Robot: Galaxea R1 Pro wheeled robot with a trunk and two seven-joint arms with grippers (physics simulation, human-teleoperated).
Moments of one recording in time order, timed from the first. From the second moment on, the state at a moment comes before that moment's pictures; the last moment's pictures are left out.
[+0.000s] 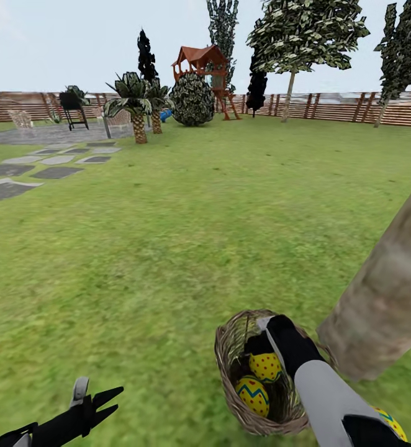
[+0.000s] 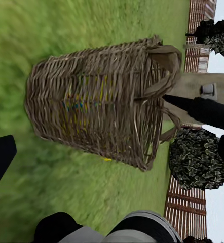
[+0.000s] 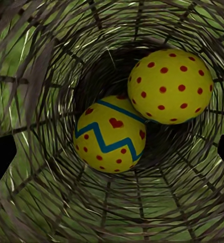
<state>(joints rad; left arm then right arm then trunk) -0.42 0.37 -0.28 -0.32 0.89 0.50 -1.17 -0.77 0.10 -0.13 -0.53 0.39 0.78 0.23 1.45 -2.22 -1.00</state>
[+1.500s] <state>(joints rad) -0.42 0.37 -0.28 -0.32 0.89 0.50 -1.17 -0.81 0.11 -0.16 -0.42 0.39 0.72 0.15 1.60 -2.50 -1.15</state>
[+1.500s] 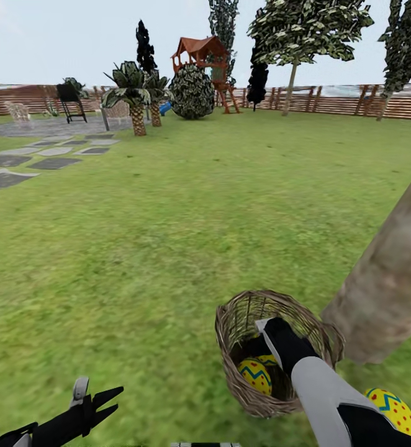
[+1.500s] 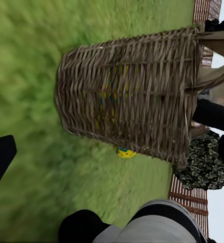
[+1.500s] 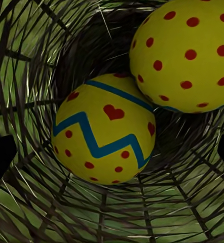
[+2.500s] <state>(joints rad) -0.42 0.37 -0.28 -0.32 0.89 0.50 -1.17 -0.81 0.11 -0.16 -0.42 0.39 0.66 0.15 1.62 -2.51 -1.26</state>
